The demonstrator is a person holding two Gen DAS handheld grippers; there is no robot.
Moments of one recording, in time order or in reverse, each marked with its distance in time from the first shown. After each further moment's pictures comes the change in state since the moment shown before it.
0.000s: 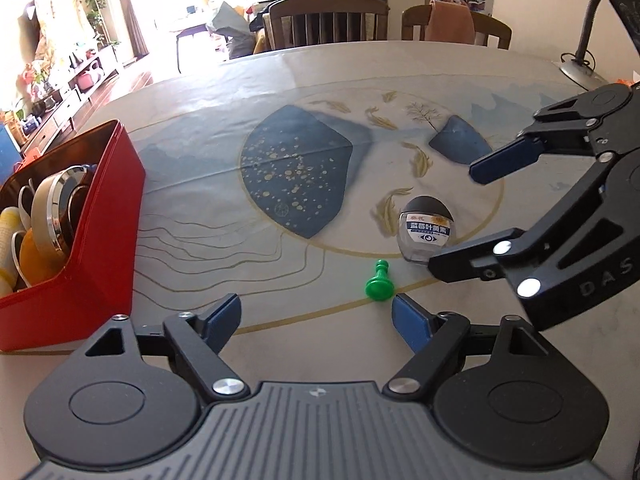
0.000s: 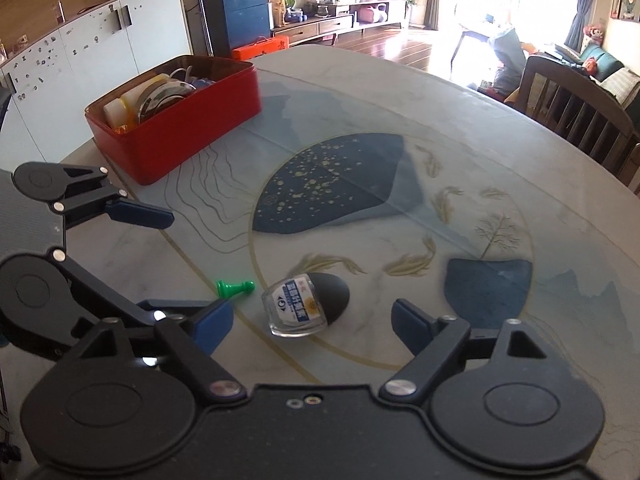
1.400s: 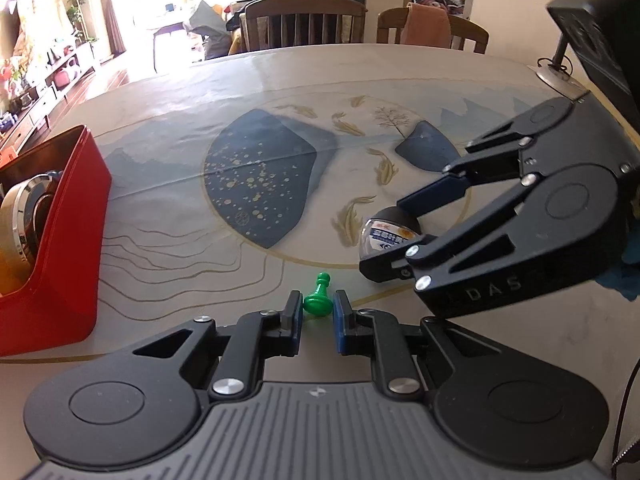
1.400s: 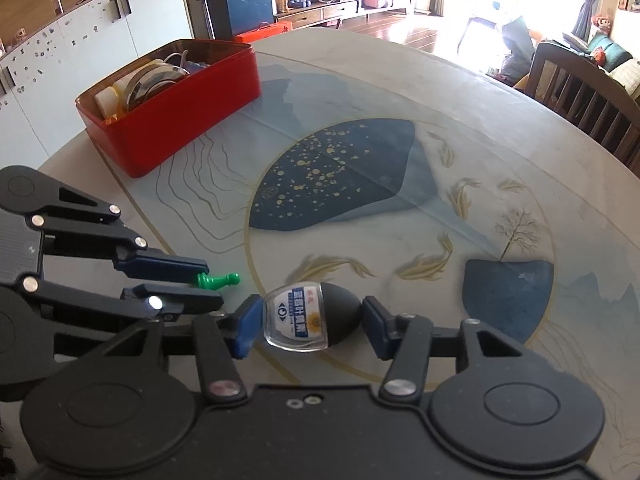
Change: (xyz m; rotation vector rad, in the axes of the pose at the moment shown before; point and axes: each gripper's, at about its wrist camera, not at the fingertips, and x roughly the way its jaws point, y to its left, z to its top) left arm 0.003 -0.009 0.008 -0.001 0.002 -0.087; right arm 0.021 0.000 0.006 0.003 0.042 0.008
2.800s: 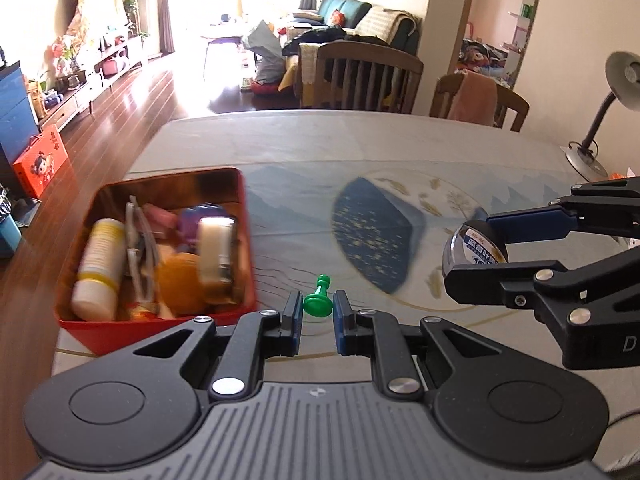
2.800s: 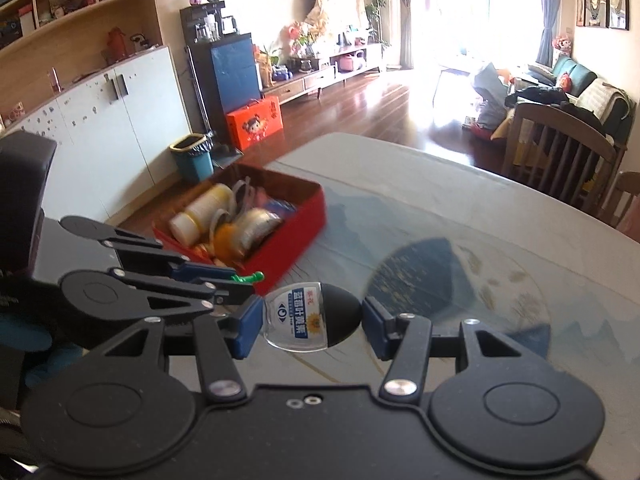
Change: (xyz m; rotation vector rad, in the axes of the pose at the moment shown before) left arm -0.111 0.111 0.017 -0.155 -0.090 0.041; right arm -0.094 0.105 0.067 0.105 -0.212 -0.029
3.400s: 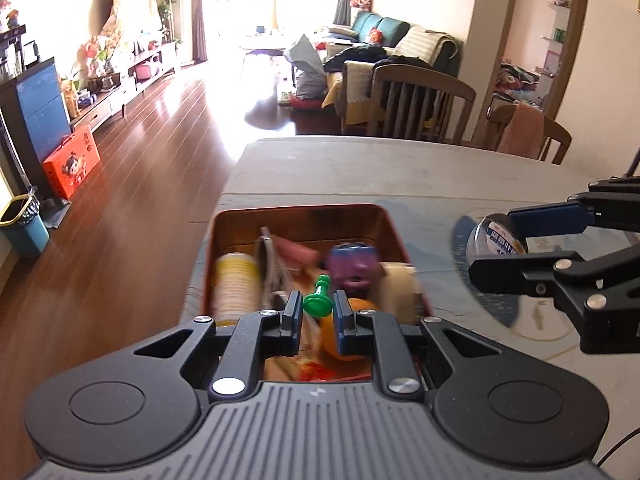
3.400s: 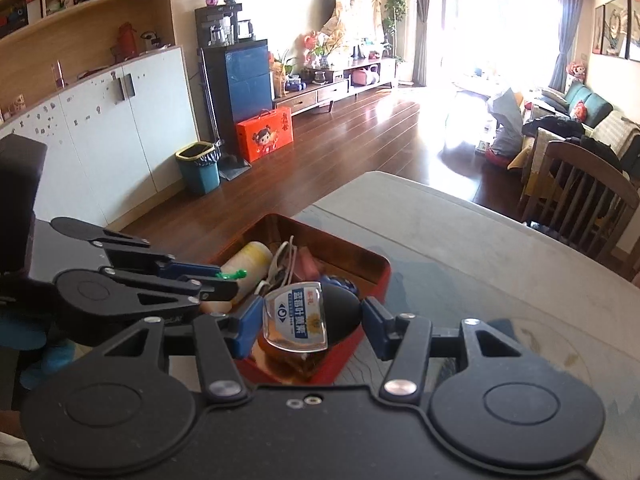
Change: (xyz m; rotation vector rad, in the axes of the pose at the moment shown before) left arm 0.003 0.131 0.026 -0.047 -0.038 0.062; right arm 0.074 0.070 0.072 -0.063 -0.020 -0.019
